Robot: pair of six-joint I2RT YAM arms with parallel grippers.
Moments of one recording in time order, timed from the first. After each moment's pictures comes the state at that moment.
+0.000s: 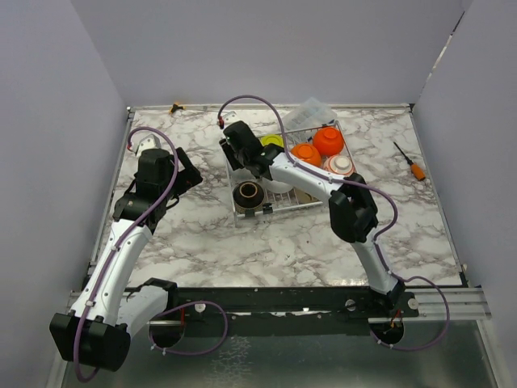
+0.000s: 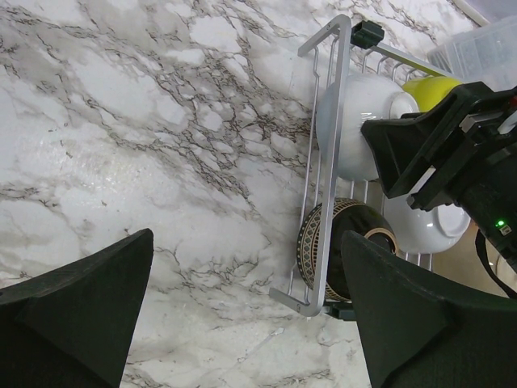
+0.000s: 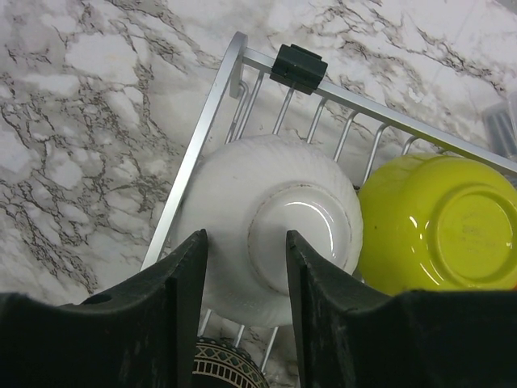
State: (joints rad) left arm -0.20 0.97 0.95 -0.58 -0.17 -0.62; right arm 0.84 2.24 1.96 -0.35 0.31 0.06
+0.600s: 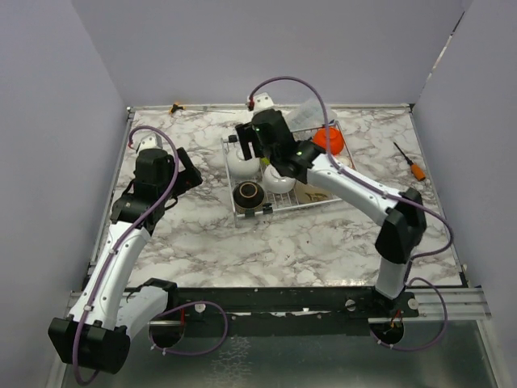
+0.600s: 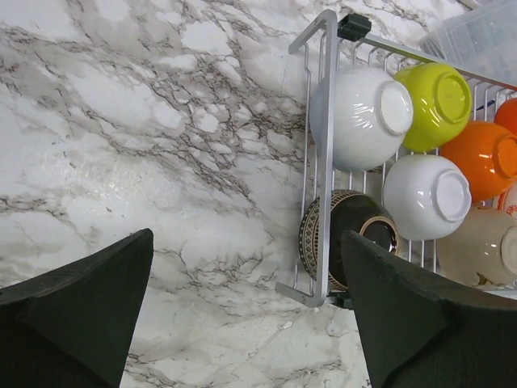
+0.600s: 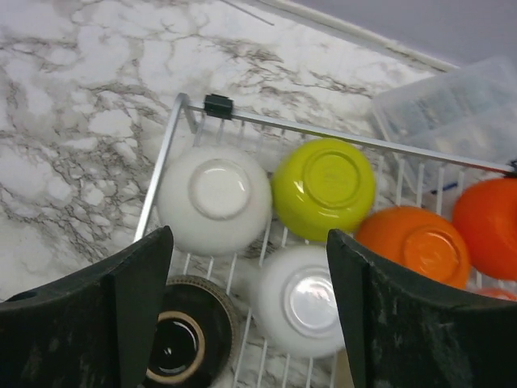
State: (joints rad) left arm -0.20 0.96 0.96 -0.59 -0.14 -0.57; right arm 0.84 1.91 1.78 -0.34 0.41 0.13
